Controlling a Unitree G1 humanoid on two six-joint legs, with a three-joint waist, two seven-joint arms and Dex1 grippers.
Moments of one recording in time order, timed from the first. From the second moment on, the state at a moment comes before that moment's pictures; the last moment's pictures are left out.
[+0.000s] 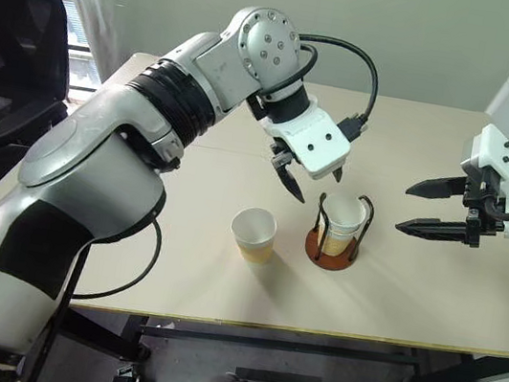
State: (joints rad) left arm -1.78 0.31 -0.92 1.14 -0.13 -0.53 -1.59; right arm -0.82 -1.12 0.04 0.03 0.41 0.61 1.47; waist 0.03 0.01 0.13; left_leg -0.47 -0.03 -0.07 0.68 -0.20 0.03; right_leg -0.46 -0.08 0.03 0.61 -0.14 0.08
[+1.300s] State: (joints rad) left arm -1.59 0.99 -1.24 0.46 -0.50 -0.37 -1.59; right arm -0.83 -1.05 -0.05 0.11 0.49 0.46 1.56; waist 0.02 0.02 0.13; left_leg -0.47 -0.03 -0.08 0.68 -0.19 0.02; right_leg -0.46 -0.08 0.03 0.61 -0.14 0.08
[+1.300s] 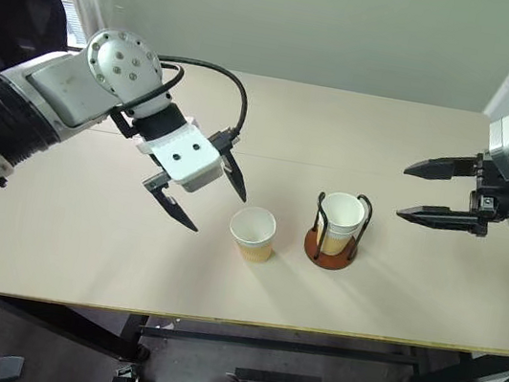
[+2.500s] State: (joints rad) left arm -1.47 0.72 -1.14 0.67 -0.16 -0.61 -1.59; right arm -0.81 -1.04 -0.06 0.08 0.51 0.47 1.55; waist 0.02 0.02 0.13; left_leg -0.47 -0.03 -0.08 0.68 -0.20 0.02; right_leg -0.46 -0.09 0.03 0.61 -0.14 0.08
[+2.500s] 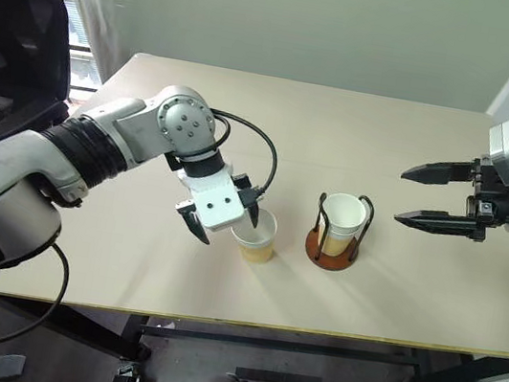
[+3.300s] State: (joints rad) left arm -1.44 0.72 -1.07 0.75 -0.06 -0.67 -1.59; right arm -0.84 -1.04 -0.05 0.18 0.48 0.41 1.58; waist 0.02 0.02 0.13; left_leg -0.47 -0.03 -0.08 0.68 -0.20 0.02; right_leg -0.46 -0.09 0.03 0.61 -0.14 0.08
